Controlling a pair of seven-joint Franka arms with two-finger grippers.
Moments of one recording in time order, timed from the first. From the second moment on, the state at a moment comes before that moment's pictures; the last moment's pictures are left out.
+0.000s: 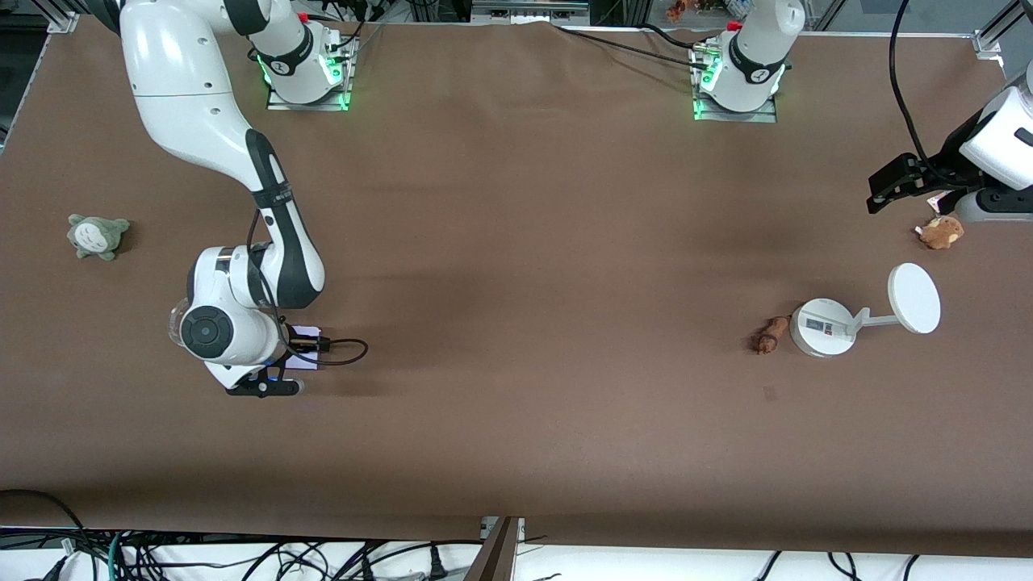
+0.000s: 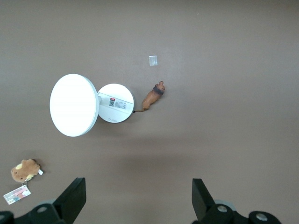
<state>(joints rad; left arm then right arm) -0.02 -0.04 0.01 -1.68 0.01 1.64 -0.02 0.33 0.81 -0.22 -1.51 0.13 2.15 0.08</state>
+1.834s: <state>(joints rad) -0.03 0.00 0.01 -1.63 0.01 1.63 -0.02 0.31 0.38 -0.39 -1.29 0.12 1.55 -0.19</state>
